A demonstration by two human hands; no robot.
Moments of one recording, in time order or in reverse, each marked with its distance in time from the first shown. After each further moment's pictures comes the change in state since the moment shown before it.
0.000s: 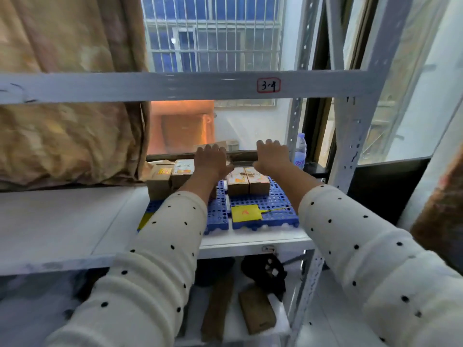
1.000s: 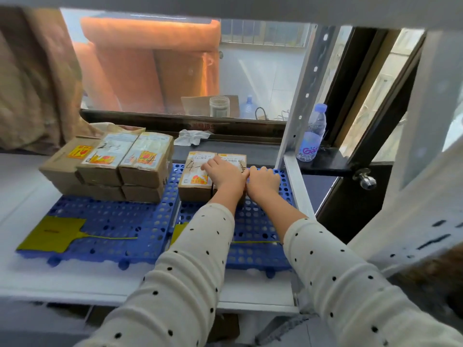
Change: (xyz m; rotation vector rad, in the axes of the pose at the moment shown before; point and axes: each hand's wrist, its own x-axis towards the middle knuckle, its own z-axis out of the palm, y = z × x) left_hand 0.226 0.179 0.201 -0.032 -0.444 -0.508; right_hand 0.189 0.106 0.261 0.095 -0.312 -0.010
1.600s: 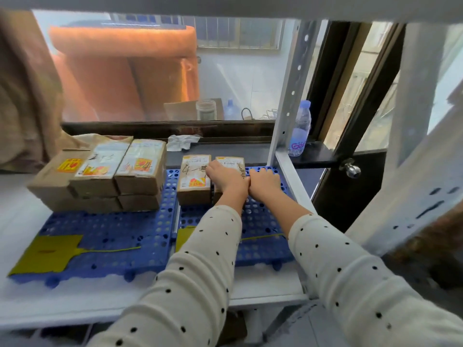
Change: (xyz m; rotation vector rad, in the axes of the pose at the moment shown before) left_hand -0.020 -0.001 -0.005 0.153 -0.091 0.068; right_hand -0.009 0.005 0.005 -0.028 -0.060 0.042
